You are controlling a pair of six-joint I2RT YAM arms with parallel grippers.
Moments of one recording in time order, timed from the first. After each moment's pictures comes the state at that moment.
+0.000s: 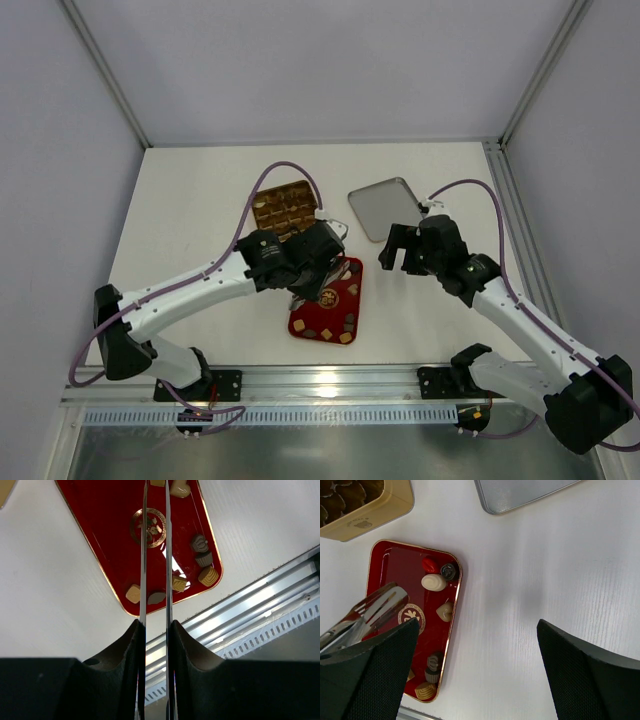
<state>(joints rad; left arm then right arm) -1.10 1.45 1.41 -1.05 -0.19 -0.52 0.48 0.99 0.76 -0.48 0.08 0.52</state>
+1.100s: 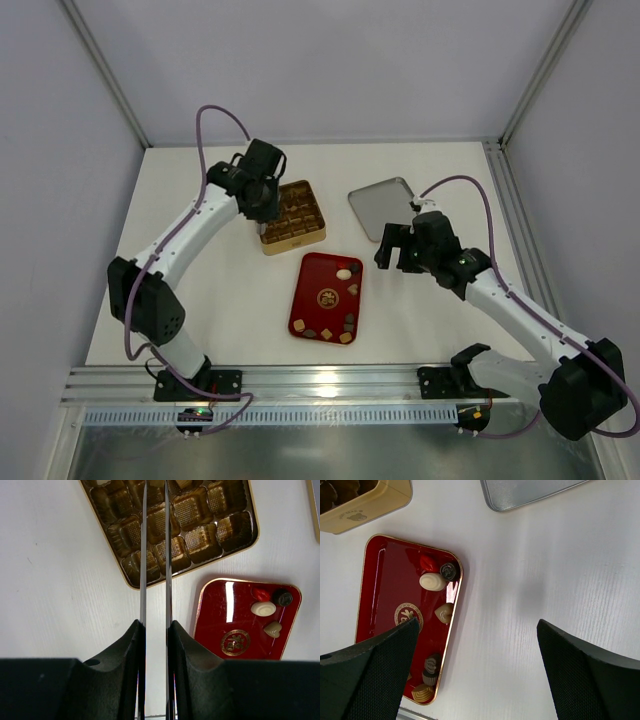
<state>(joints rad) -0.50 1.65 1.61 -0.98 -0.19 -0.39 0.48 1.07 0.77 -0.45 0.06 0.49</state>
